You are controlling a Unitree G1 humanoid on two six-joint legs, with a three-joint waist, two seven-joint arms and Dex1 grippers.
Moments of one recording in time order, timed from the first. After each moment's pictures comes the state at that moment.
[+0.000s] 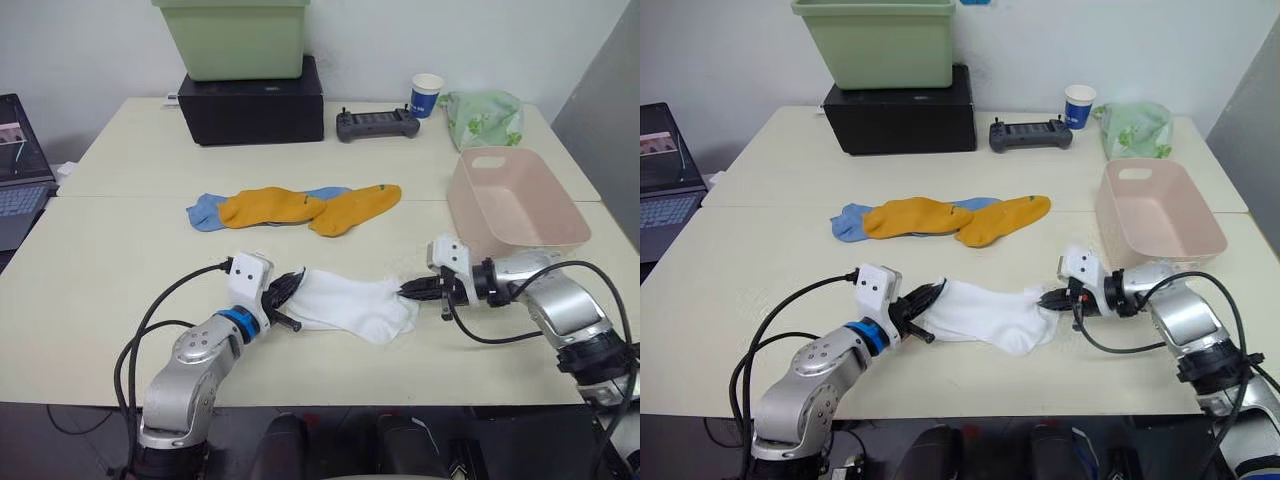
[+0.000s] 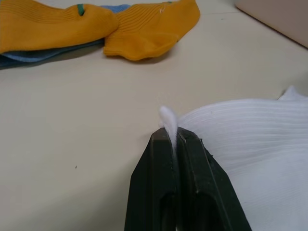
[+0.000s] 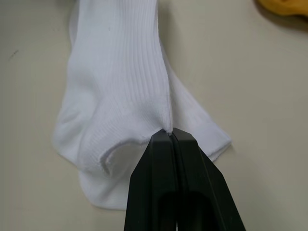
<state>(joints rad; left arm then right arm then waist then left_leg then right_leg) -0.04 0.27 0.04 -0.44 -0.27 0.65 -0.44 -0.52 -0.70 0.29 0.05 0.23 0.42 1.15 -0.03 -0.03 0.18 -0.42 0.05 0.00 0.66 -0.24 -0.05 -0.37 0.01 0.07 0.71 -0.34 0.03</state>
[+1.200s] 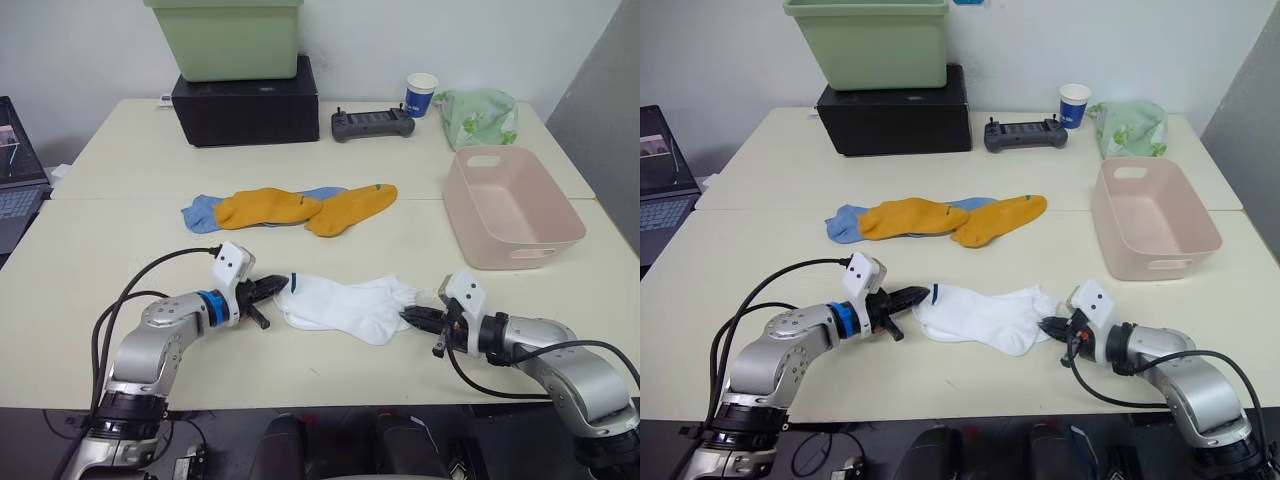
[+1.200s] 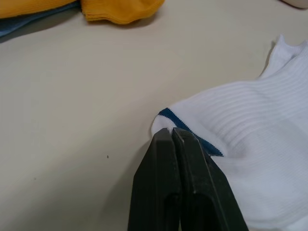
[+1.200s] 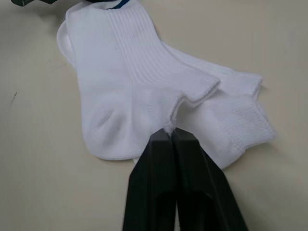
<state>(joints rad) -0.22 0.55 0.03 -0.05 -0.37 0.54 -0.80 -0.07 -0.61 0.07 -0.46 0.39 0.72 0.75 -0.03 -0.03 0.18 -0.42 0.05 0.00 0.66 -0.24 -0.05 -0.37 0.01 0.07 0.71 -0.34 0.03</state>
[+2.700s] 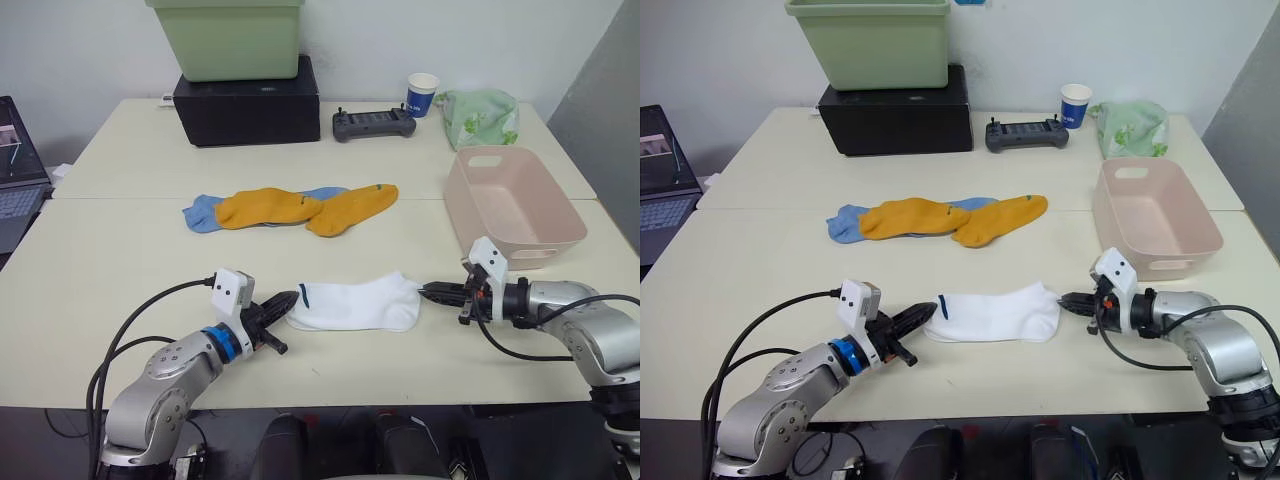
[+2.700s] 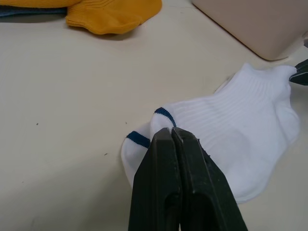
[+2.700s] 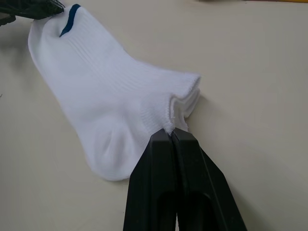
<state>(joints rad) 0.05 0.42 0.08 -0.43 -0.56 0.65 -0.55 -0.26 -0.73 0.04 -0.23 0.45 0.70 0.91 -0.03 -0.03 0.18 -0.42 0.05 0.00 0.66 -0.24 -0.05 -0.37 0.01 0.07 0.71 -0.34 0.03</state>
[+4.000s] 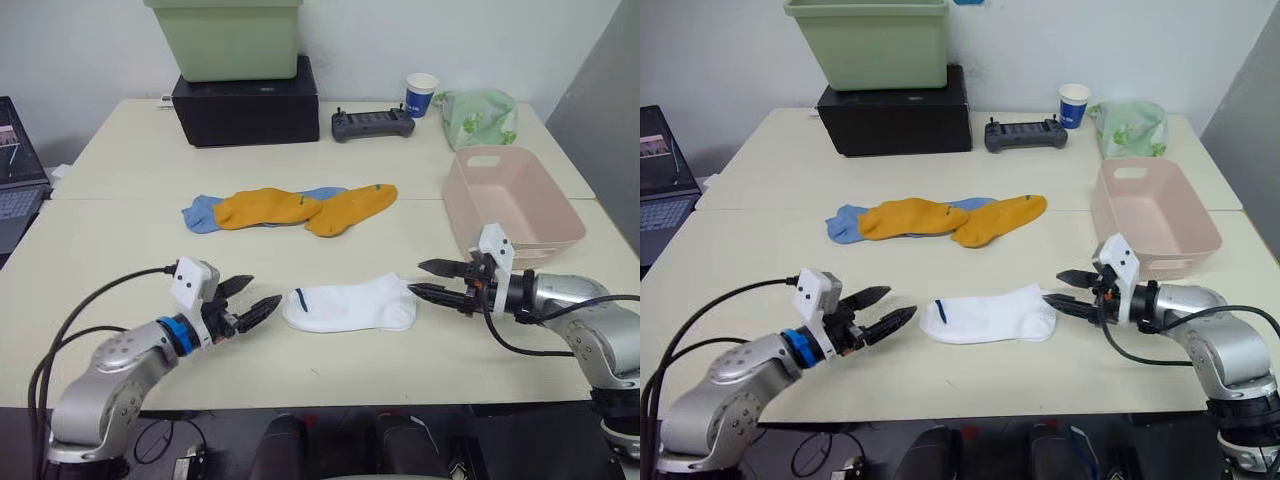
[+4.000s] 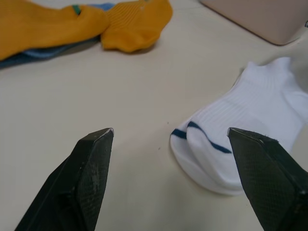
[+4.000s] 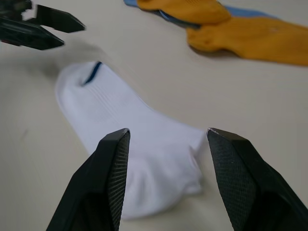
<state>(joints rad) 0.02 0.61 0.20 -0.40 -0.57 0.59 -0.72 -0.28 -0.68 -0.02 -0.37 0.53 0.71 0.91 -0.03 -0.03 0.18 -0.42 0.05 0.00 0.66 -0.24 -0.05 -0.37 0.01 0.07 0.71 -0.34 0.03</state>
